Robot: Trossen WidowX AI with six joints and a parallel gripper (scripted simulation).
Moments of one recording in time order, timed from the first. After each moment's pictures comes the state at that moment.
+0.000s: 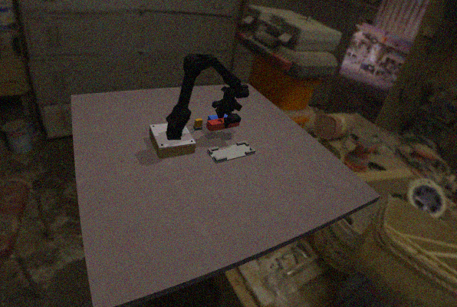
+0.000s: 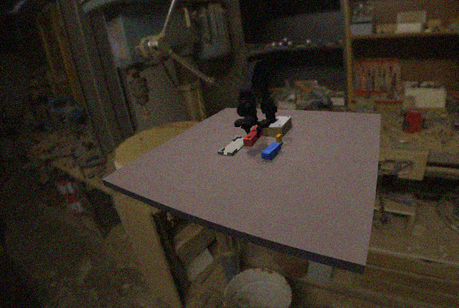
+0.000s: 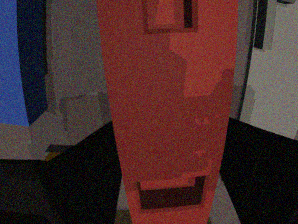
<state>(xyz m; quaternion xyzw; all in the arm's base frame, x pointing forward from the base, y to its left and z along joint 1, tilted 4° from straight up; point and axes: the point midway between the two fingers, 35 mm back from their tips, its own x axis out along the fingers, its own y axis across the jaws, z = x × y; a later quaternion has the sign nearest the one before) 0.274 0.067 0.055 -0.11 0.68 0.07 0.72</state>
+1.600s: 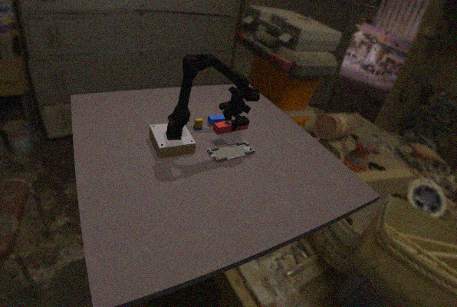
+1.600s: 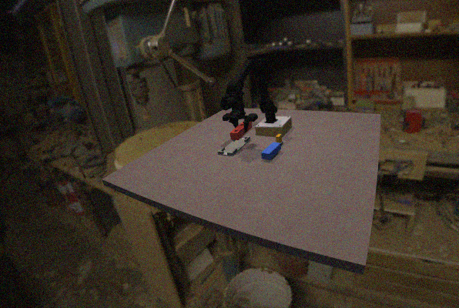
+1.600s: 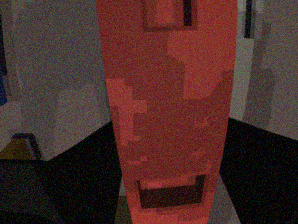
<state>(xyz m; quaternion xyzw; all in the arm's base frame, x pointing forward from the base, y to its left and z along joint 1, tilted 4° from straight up) 0.283 -0.004 0.088 -0.10 0.68 0.06 0.72</state>
